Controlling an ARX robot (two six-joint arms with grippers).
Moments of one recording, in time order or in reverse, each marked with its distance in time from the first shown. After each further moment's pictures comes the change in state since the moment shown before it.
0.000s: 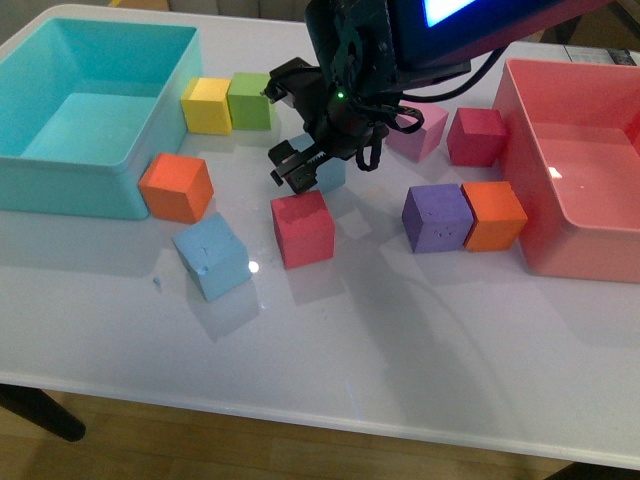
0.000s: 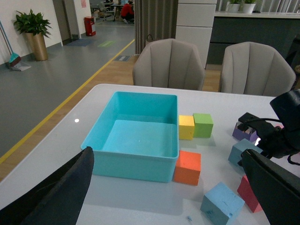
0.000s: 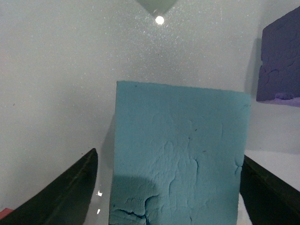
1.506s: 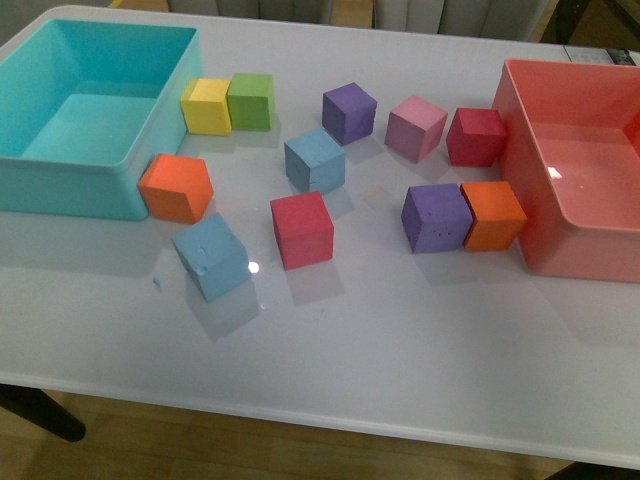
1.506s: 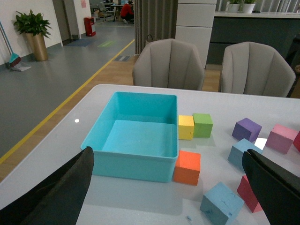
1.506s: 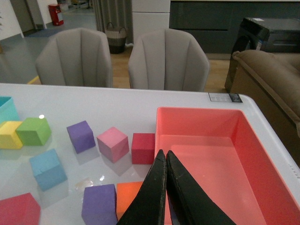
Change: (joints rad) left arm 0.000 0.000 0.000 0.000 0.000 0.000; right arm -0.341 -1.603 -1.949 1.238 0.082 0.332
